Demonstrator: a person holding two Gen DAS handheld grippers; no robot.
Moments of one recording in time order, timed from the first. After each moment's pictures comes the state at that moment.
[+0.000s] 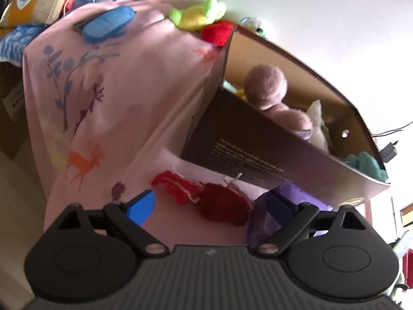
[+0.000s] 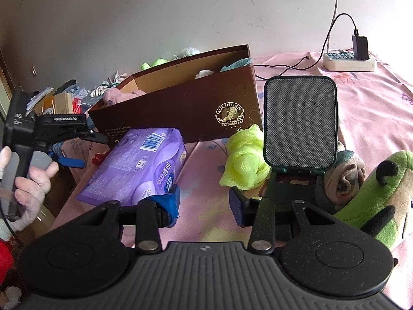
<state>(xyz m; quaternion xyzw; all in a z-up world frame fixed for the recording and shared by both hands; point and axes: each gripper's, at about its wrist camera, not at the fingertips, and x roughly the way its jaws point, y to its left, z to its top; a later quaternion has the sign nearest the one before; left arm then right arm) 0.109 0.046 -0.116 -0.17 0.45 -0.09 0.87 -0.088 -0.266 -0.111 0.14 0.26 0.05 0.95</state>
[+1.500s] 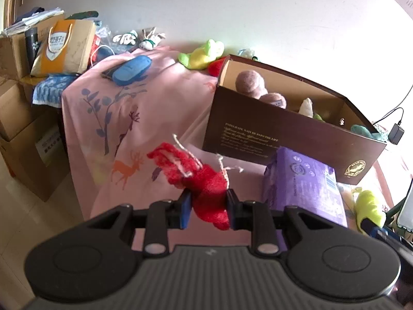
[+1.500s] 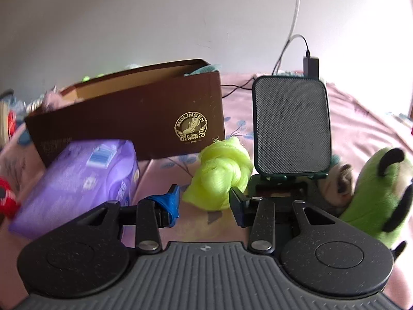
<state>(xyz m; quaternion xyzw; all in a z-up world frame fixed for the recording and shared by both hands) -0.001 0.039 -0.098 -0.08 0.35 -0.05 0.93 -0.041 -0.229 -0.137 0.12 0.21 -0.13 0.96</state>
